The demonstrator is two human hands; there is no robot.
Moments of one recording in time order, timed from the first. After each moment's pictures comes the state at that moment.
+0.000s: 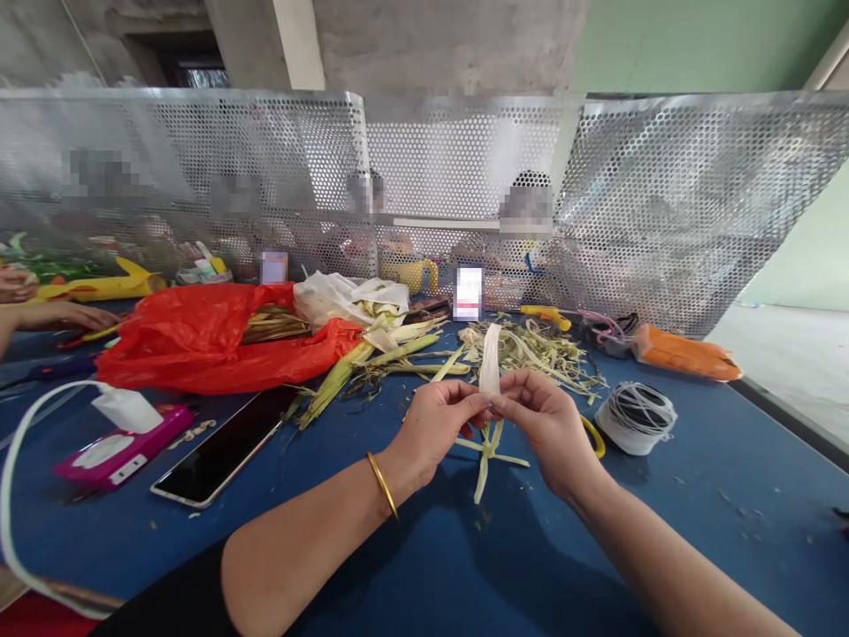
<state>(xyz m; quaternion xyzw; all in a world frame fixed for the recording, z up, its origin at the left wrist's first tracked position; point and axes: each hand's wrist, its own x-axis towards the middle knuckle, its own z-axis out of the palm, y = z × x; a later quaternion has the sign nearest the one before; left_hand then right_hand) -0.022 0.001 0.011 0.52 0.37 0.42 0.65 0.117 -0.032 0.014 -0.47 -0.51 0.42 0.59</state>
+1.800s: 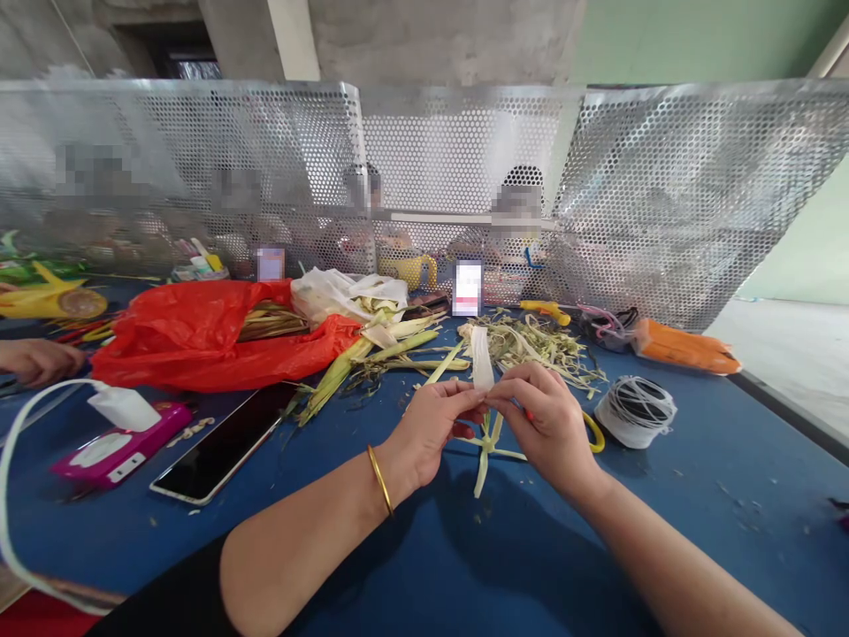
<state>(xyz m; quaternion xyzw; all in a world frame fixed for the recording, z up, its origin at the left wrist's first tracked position) -0.024 0.000 0.013 0.42 0.37 0.40 0.72 0.129 -0.035 0.014 -0.47 -0.77 -0.07 0.43</state>
